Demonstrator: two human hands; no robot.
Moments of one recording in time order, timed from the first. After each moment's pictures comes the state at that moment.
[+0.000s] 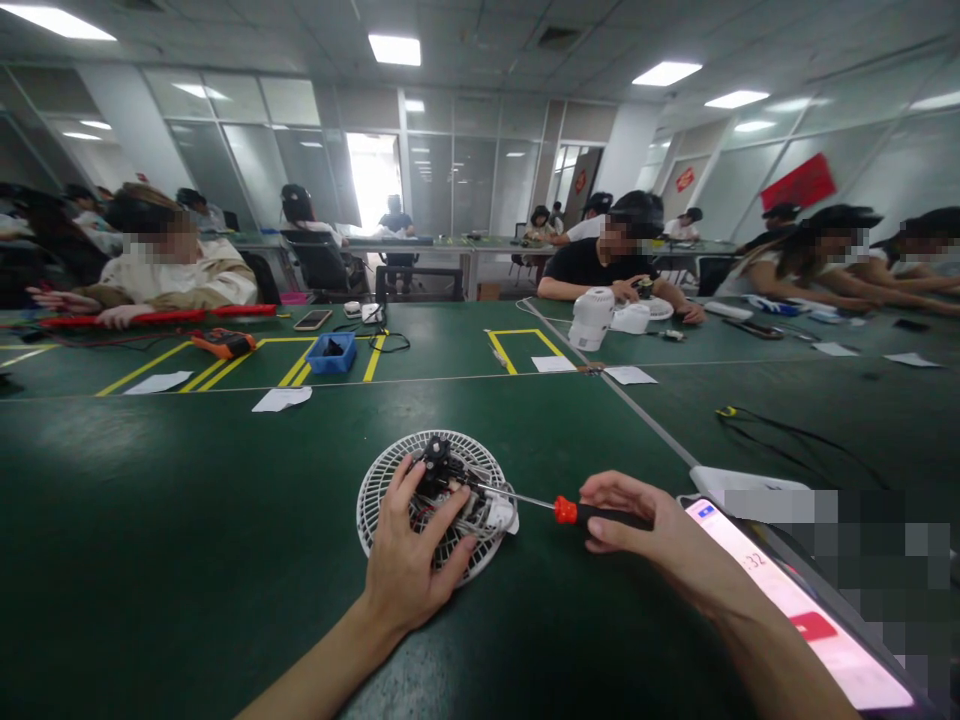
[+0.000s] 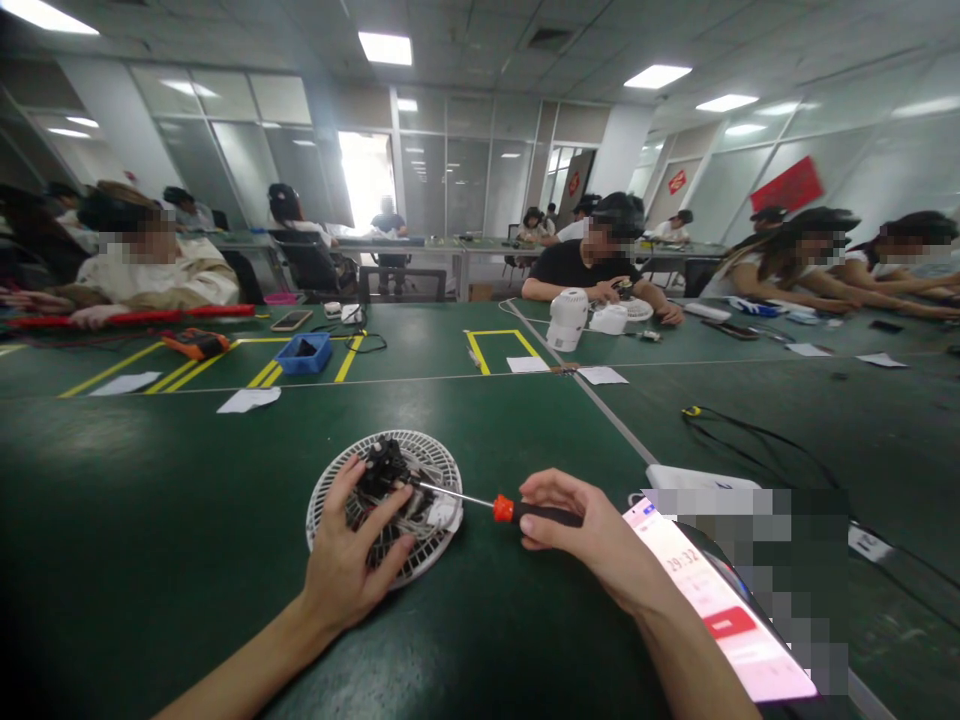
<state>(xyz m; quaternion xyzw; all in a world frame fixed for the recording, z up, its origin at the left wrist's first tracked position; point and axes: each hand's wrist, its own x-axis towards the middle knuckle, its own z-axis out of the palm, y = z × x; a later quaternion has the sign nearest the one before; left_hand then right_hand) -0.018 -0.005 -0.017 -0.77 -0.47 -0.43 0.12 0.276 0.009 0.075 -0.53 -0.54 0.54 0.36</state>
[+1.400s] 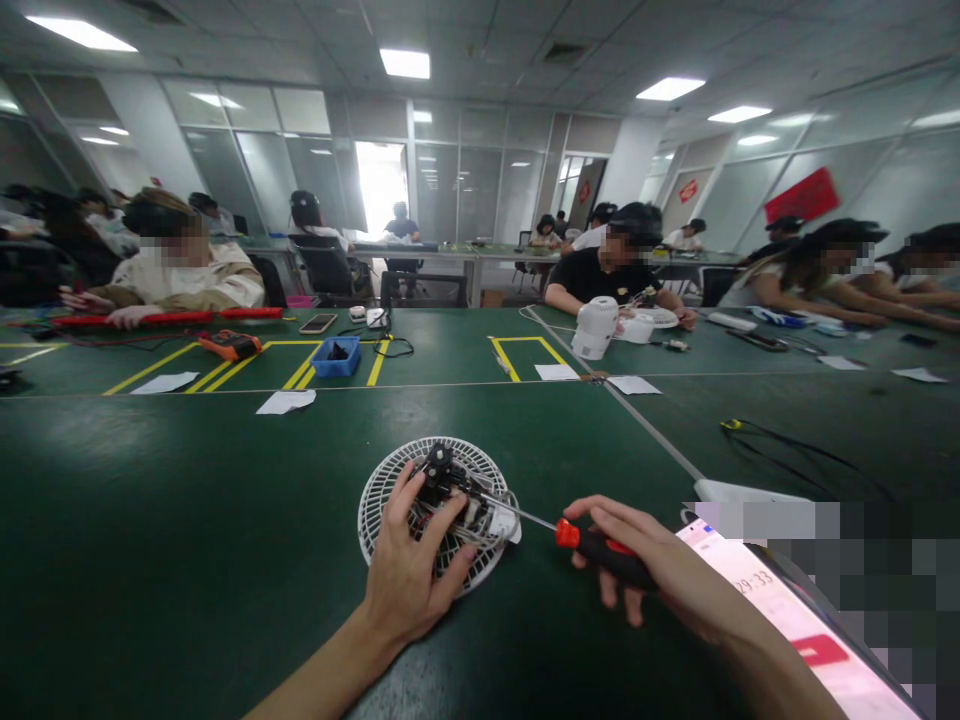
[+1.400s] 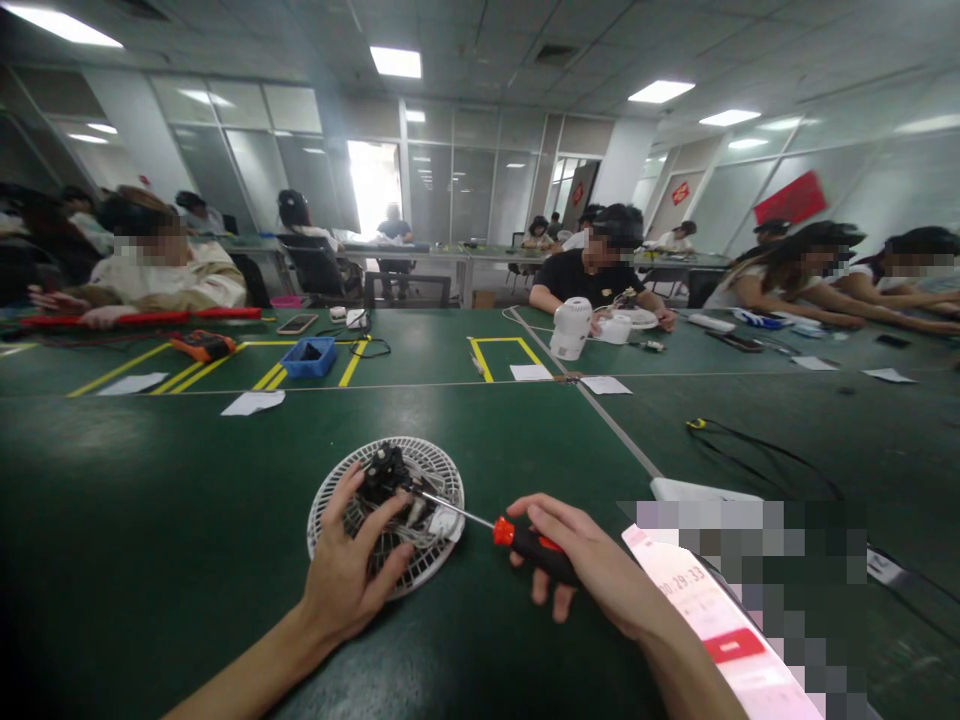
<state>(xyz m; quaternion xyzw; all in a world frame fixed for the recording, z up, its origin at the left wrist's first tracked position) -0.018 -0.006 -0.017 -0.76 -0.47 -0.43 0.14 0.272 0.007 0.069 -0.54 -0.52 0.61 0.26</state>
